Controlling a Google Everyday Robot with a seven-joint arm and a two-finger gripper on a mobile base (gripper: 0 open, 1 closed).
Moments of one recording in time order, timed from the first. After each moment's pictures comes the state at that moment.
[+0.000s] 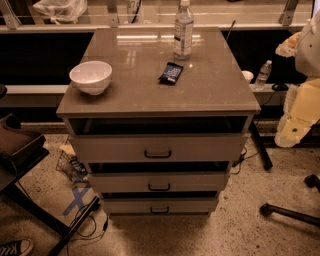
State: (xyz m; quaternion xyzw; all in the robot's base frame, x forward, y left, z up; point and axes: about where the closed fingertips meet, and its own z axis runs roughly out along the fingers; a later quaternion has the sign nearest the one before) arm 0.438 -0.214 0.985 -0.60 0.78 -0.04 0.17
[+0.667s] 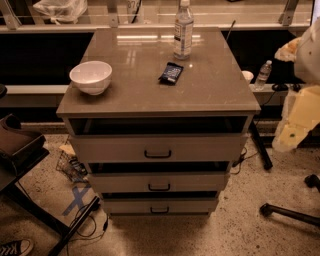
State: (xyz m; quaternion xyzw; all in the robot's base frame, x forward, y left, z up) arm 0.437 -0.213 0.978 -0.60 0.78 -0.04 0.18
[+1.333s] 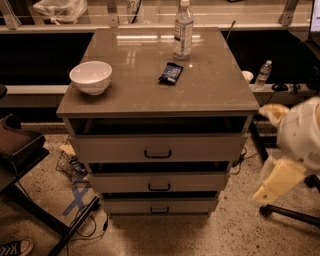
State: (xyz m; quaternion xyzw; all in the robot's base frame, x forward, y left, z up) arm 0.397 -0.192 0.884 -0.57 0.78 0.04 0.26
